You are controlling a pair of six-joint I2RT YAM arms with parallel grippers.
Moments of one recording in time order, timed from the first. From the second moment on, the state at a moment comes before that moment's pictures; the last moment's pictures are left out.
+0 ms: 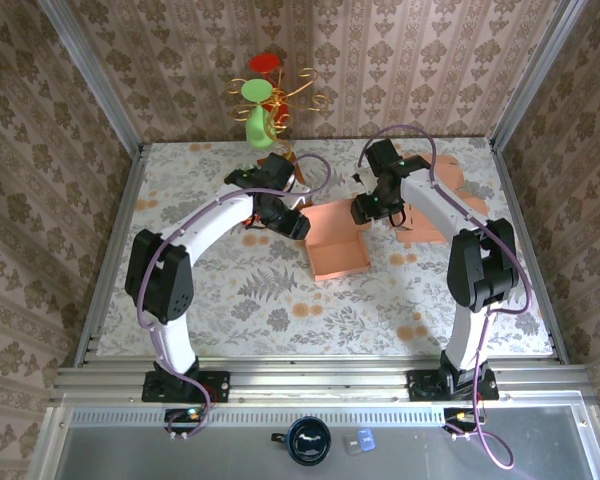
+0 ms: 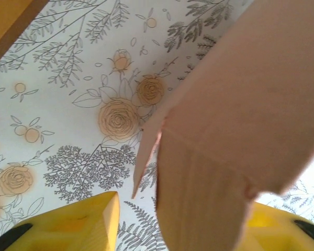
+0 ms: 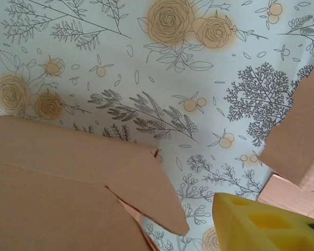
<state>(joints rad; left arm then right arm) -0.61 1.85 1.57 -0.90 0.26 -0.02 0.30 1.89 1.61 -0.95 -0.09 -0.02</state>
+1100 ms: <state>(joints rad) -0.64 1.94 1.70 -0.93 0.11 -0.10 0.34 1.92 1.64 -0.95 -0.09 -0.01</state>
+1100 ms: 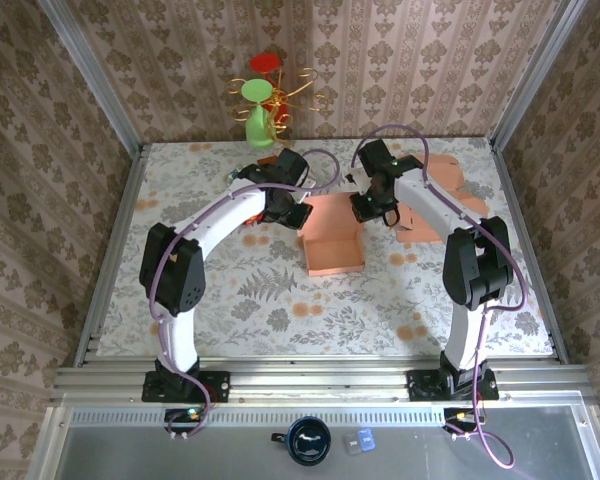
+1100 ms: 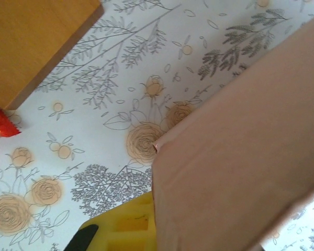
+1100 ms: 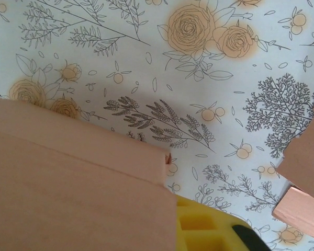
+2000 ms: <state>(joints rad) -0.63 1.91 1.51 -0.53 0.03 -0.30 0.42 1.73 1.27 -0.48 0.06 0.40</state>
